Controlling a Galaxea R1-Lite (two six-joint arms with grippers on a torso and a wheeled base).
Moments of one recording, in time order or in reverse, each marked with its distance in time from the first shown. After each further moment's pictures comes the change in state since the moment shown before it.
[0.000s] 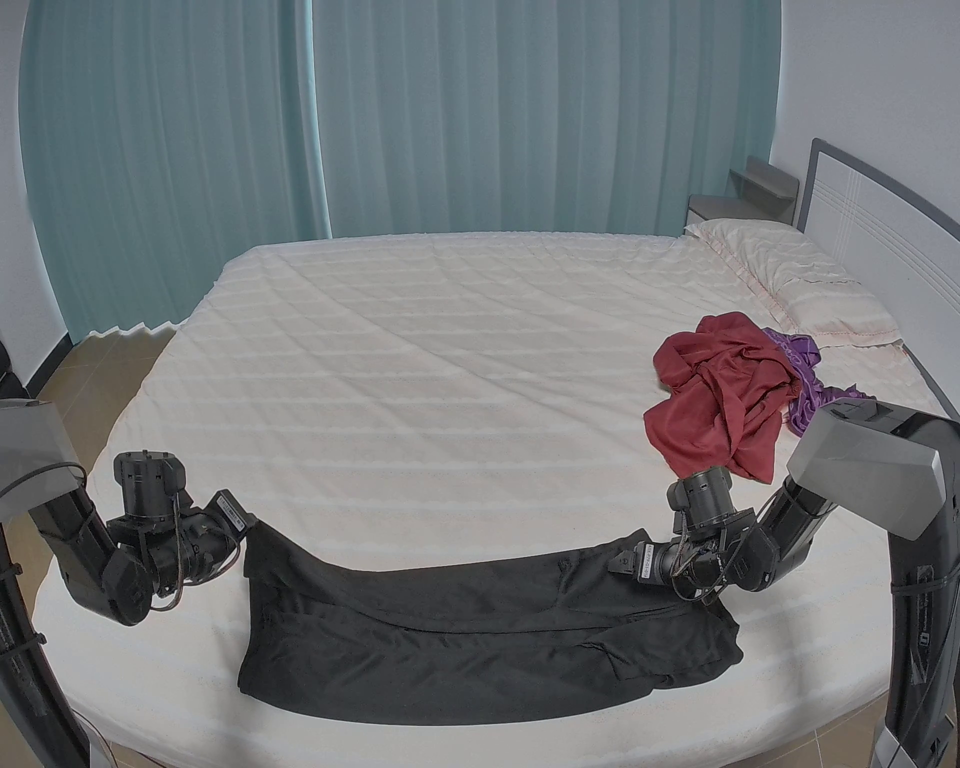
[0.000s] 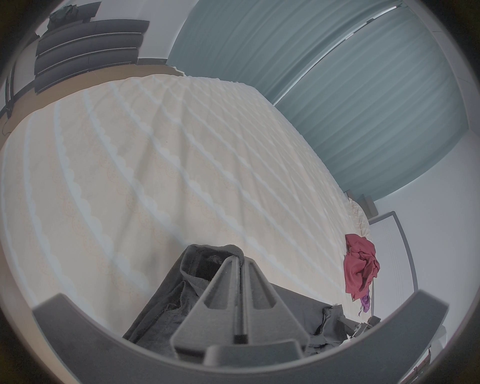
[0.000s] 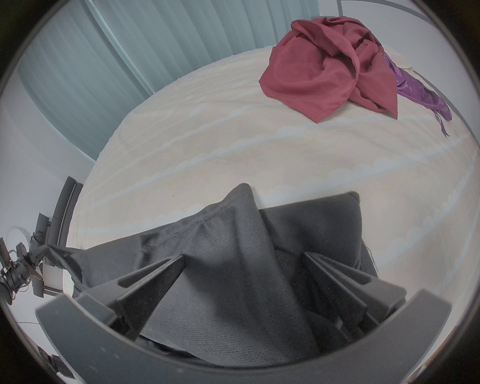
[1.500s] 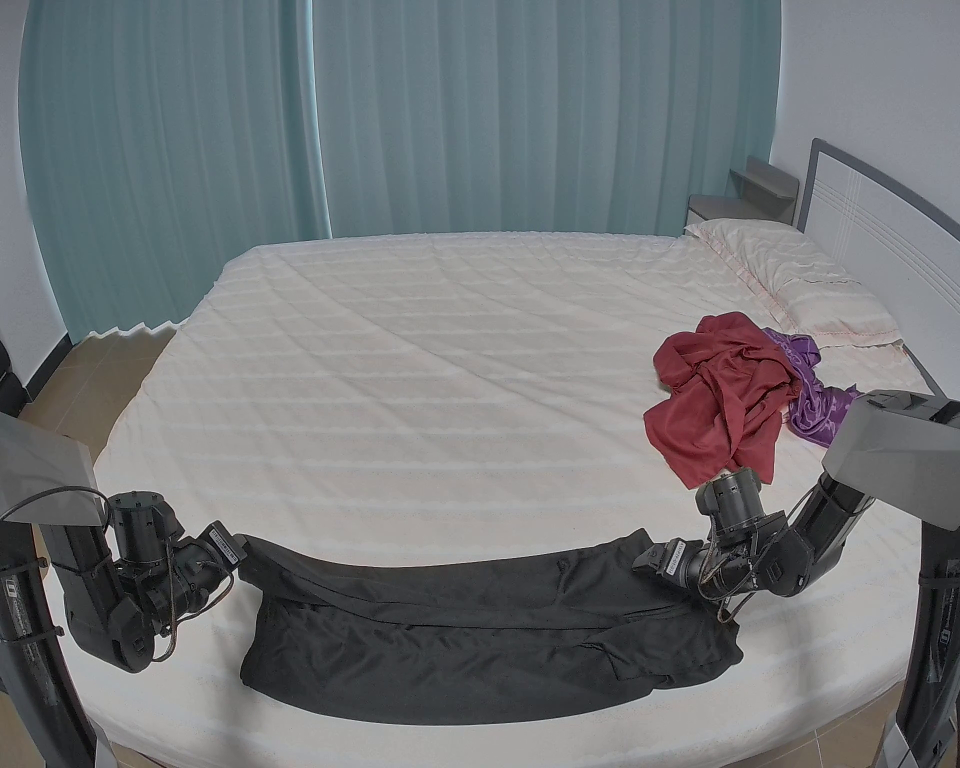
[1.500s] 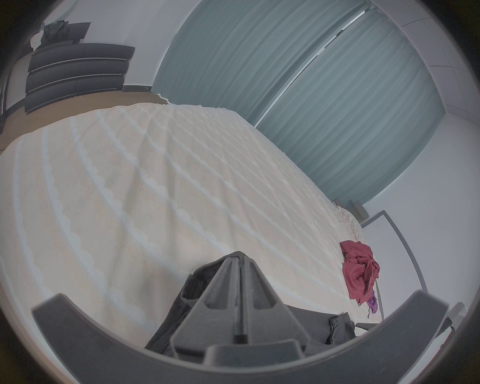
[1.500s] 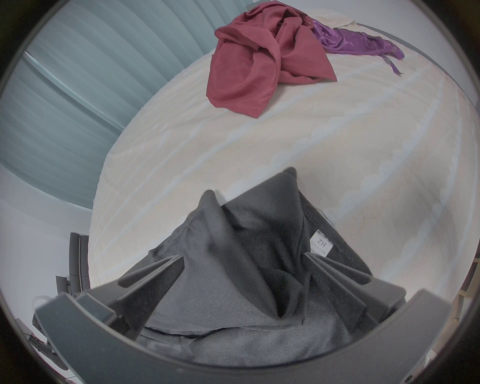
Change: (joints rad) left arm 0.021 0.116 0.204 -0.392 0.042 0.080; right arm -0.026 -0.115 0.152 -0.009 0.014 0.304
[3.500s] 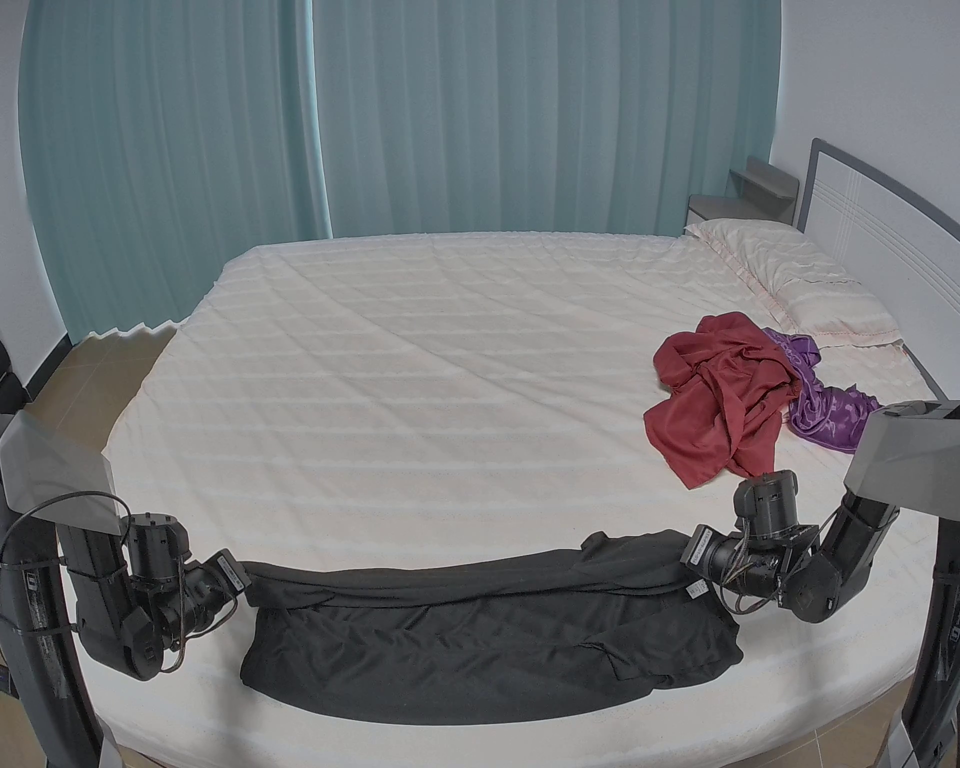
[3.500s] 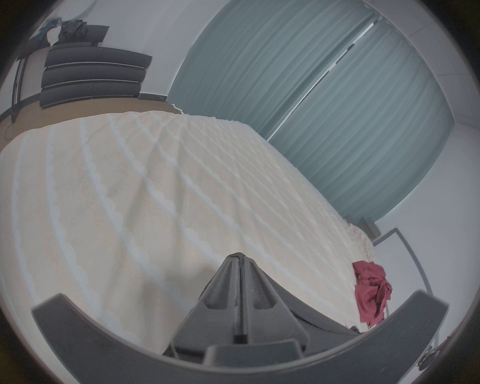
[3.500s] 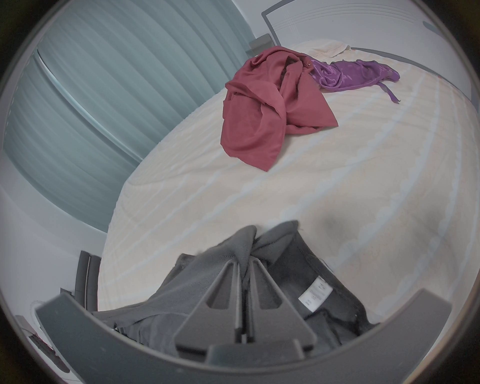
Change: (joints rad) left arm 0.012 0.100 0.009 -0.002 0.064 0.085; right arm -0.033 -0.052 0.200 -0.374 -0.069 -0.058
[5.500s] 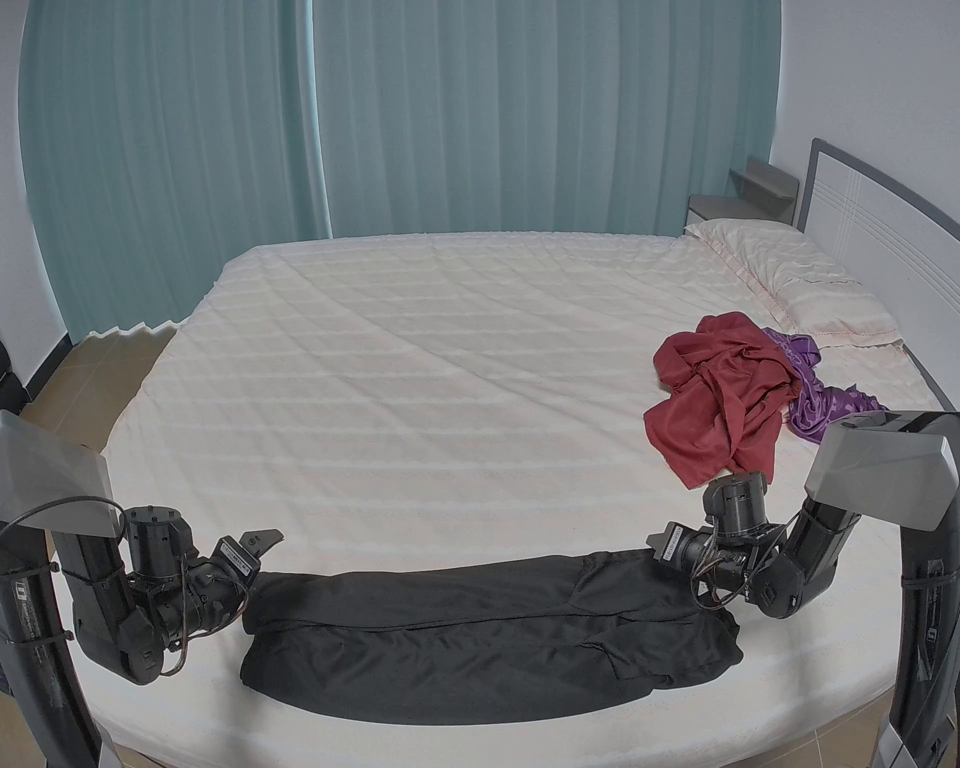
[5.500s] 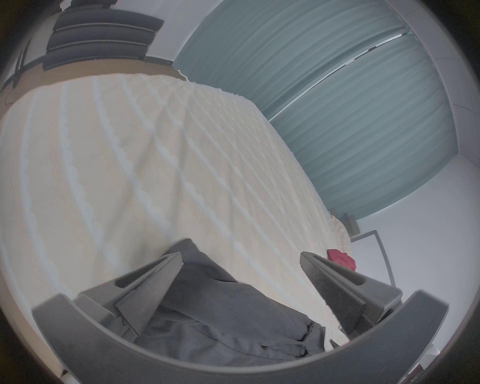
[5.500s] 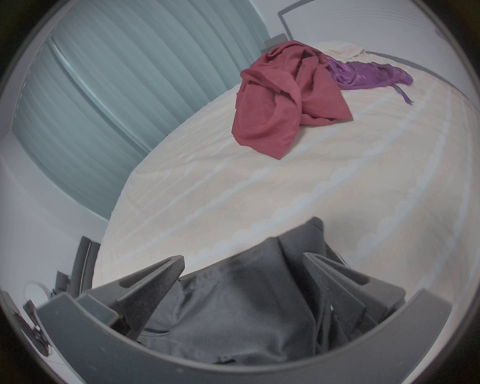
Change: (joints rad) left arm -0.066 -0.072 0.025 0.002 -0.120 -0.333; right arm 0.024 0.135 -0.140 -0.035 -0.004 -0.089
